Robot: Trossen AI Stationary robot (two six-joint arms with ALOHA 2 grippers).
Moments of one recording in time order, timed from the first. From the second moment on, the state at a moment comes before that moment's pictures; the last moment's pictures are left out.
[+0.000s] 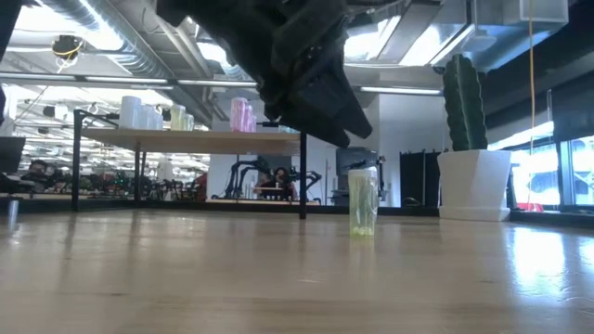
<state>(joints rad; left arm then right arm) -0.26 1.87 1.19 -0.06 -0.35 -0.30 0.63 1.62 1.86 -1.32 0.53 0.52</state>
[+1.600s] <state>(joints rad) -0.23 1.99 1.19 0.06 -0.31 -0.31 0.63 1.62 1.86 -1.29 0.52 0.52</state>
